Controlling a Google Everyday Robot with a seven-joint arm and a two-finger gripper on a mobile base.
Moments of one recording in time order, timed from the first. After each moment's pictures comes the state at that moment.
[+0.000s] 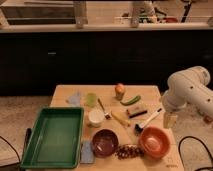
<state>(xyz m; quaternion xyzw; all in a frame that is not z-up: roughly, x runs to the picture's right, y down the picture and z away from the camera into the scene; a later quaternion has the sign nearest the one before) 0.293 0.112 0.681 -0.28 0.02 0.03 0.96</state>
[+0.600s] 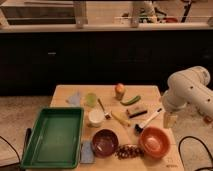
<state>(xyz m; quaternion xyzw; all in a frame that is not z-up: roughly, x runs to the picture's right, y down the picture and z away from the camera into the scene) 0.293 0.112 0.681 -0.28 0.02 0.03 0.96</state>
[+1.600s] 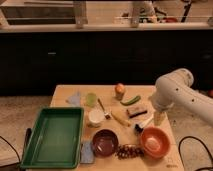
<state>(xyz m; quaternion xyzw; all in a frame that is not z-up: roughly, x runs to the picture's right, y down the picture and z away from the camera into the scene) 0.253 0.109 0.721 -0.26 -0.01 -0.03 0.96</state>
